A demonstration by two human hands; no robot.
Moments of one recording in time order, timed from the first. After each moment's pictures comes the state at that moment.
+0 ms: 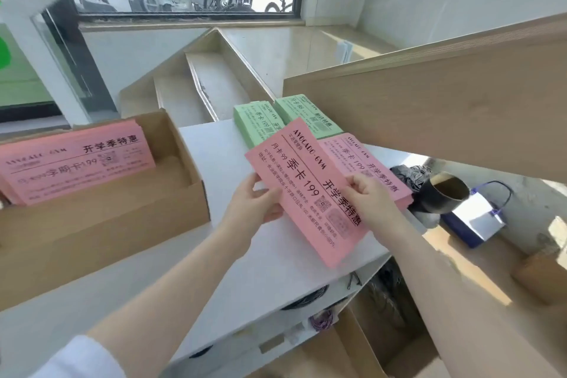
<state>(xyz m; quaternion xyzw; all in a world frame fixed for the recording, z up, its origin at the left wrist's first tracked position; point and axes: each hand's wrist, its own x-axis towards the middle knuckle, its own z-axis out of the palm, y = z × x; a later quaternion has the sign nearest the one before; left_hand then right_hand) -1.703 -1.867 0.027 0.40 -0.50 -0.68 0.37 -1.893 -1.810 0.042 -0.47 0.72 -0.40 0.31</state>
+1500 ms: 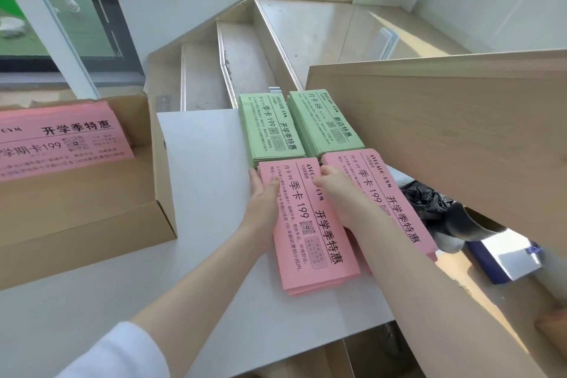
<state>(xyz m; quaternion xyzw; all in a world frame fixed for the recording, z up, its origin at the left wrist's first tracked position) -1.791 -1.945 -0.030 0.48 -0.37 -0.68 0.42 -1.919 -1.949 0.017 -0.38 0.73 -0.28 0.50</state>
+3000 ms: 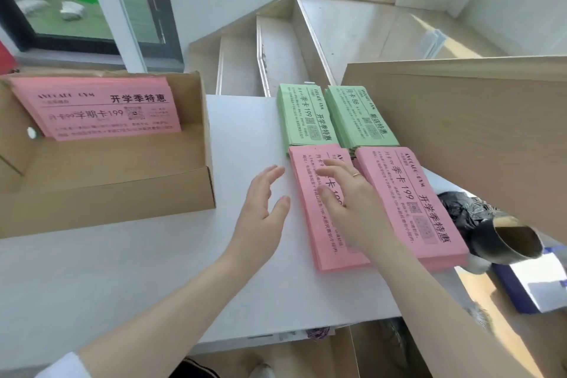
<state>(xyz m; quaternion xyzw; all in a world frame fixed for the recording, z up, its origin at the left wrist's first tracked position) -1.733 -1.866 0.001 0.49 -0.55 -0.48 0.48 -1.883 -1.882 0.027 -0.72 0.61 -0.29 0.18</state>
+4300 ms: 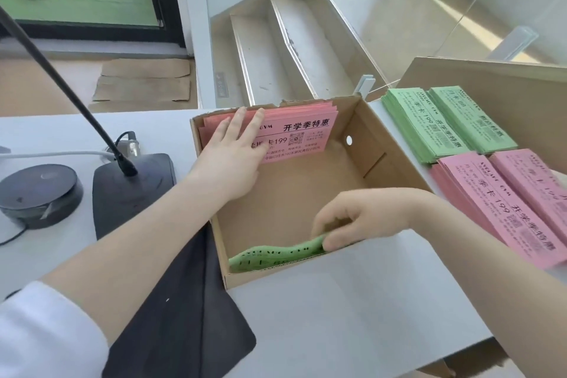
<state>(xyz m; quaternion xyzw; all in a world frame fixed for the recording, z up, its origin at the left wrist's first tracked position) -1.369 -2.019 0.035 0.48 -0.87 0.03 -0.03 -1.571 -1.950 0.085 -0.74 0.46 0.16 0.47</state>
